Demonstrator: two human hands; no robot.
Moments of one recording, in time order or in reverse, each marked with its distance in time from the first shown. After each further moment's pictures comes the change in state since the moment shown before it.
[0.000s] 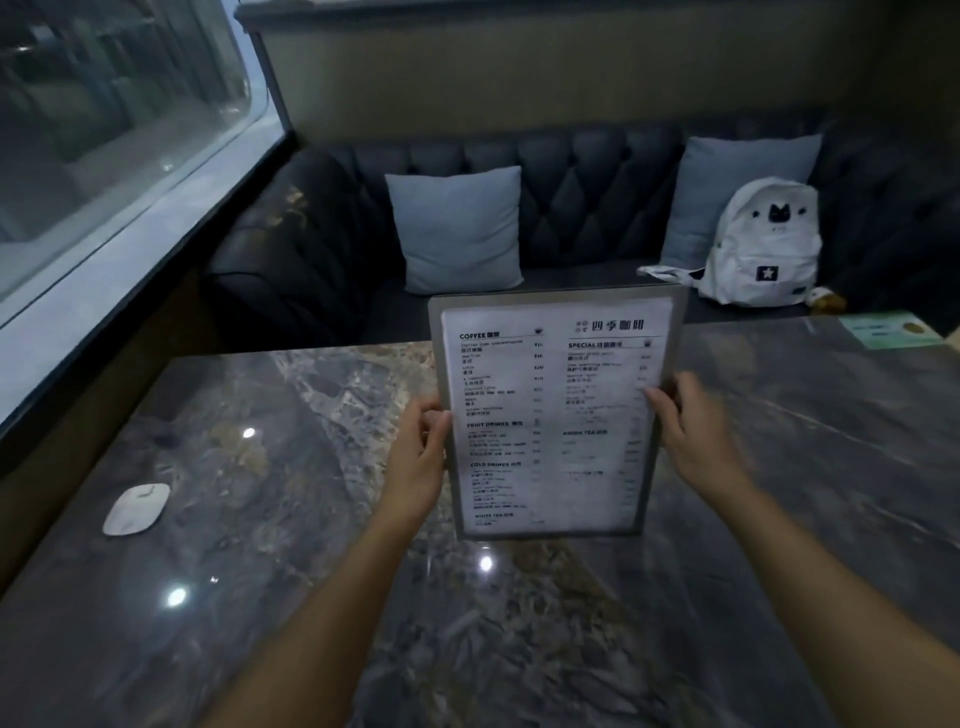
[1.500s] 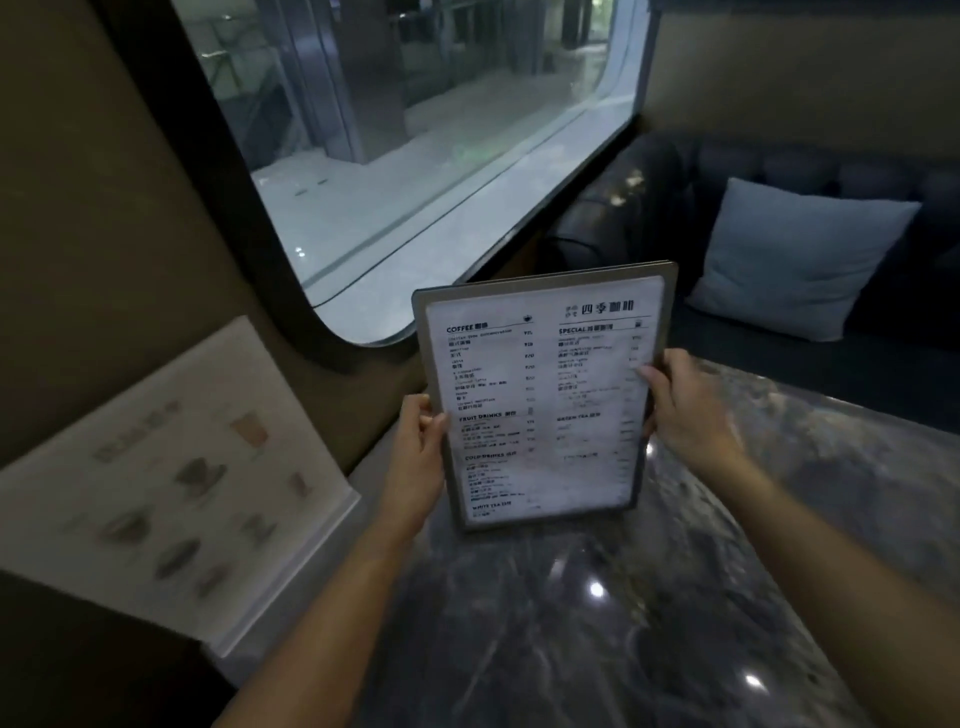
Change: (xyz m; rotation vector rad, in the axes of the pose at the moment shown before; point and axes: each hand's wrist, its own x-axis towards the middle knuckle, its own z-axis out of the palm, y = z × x) left_hand -0.103 -0.027 -0.316 -0.011 0.601 -0.213; right_hand -0.018 -0.272 0.280 0.165 -0.468 -0.281
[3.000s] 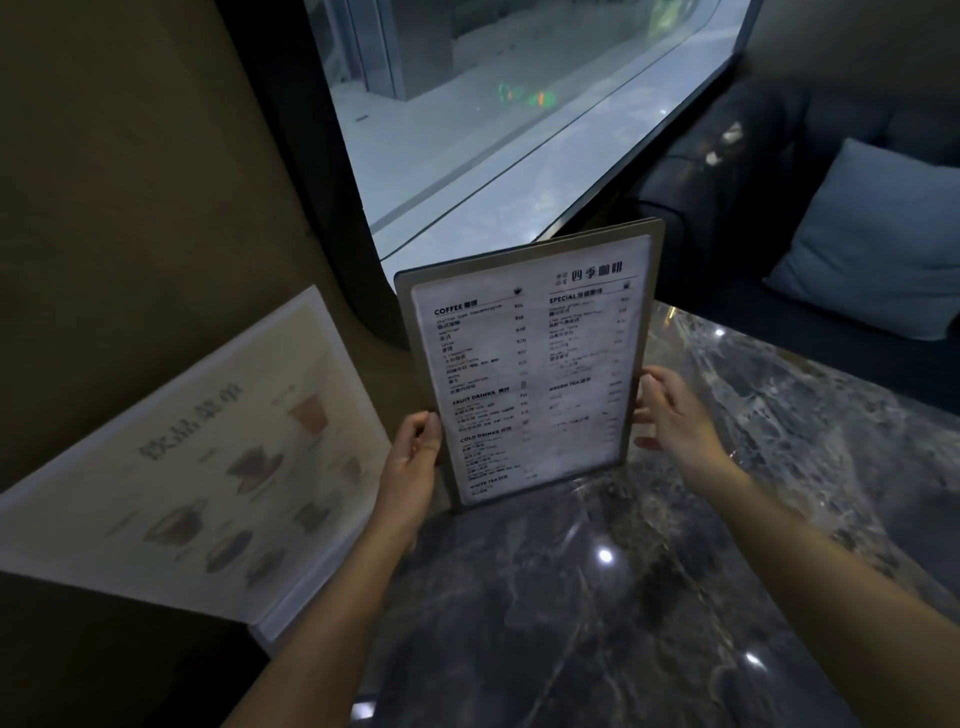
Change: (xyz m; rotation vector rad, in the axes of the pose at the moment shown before) left_hand 0.027 -0.067 -0.068 -0.090 0.119 -0.198; right_hand 0.027 0.019 0.111 0.312 -0.231 0.291
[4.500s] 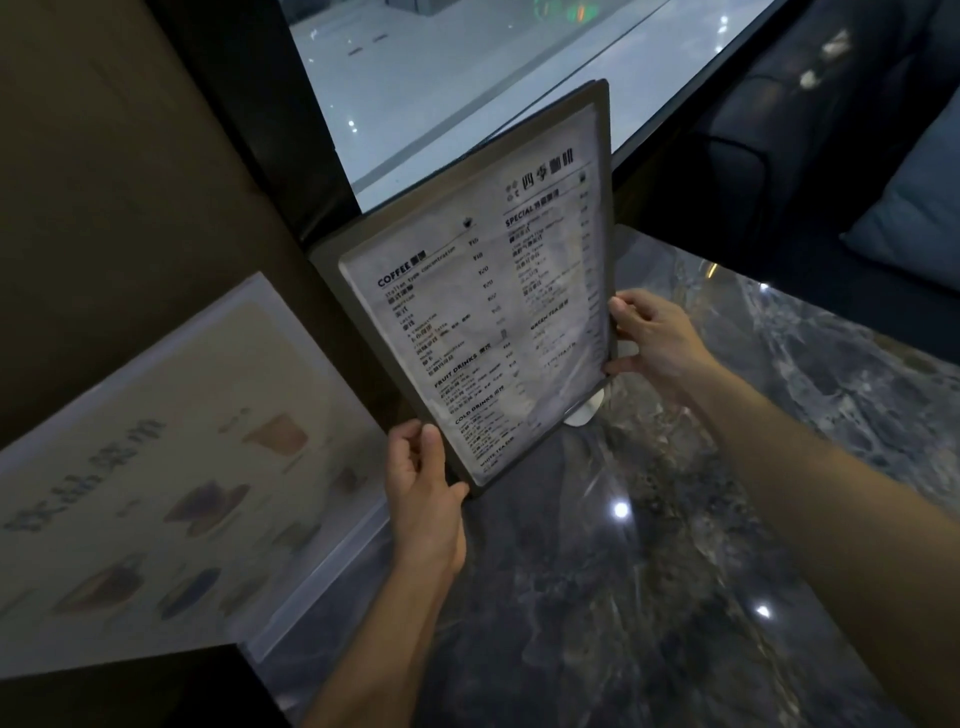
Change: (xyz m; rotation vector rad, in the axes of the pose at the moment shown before) left_hand 0.015 -0.017 0.027 -0.403 0.266 -0.089; right_hand 0.107 -0.019 0.060 0.215 -0.212 0.000
